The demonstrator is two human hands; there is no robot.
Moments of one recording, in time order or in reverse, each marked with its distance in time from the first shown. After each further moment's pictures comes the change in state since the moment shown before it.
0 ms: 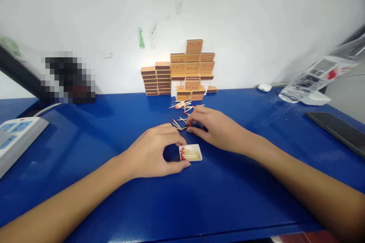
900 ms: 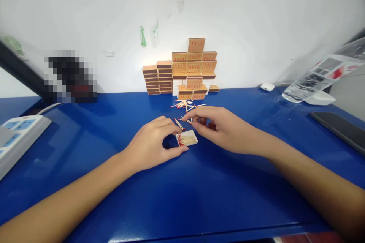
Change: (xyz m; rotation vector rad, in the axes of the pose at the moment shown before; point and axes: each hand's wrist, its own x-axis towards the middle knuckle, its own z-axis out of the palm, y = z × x) left_hand 0.000 -0.009 -0.001 0.131 0.068 -0.094; right_hand -0.004 -0.019 -0.020 0.398 -0.015 0.050
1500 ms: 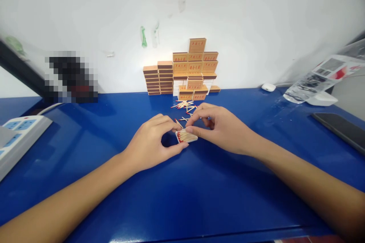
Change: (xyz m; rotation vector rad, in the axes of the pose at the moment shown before) left_hand 0.002 0.002 0.000 -0.016 0.106 -0.003; right_hand 0.004 0.004 0.009 -0.042 0.162 0.072
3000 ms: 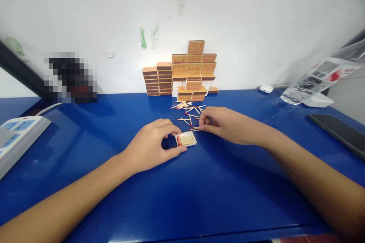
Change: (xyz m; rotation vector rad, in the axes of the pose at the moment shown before) left_hand -0.001 0.002 -0.002 -0.013 -0.147 -0.125; right_hand 0.005 0.028 -0.026 -0.245 -0.296 0.107
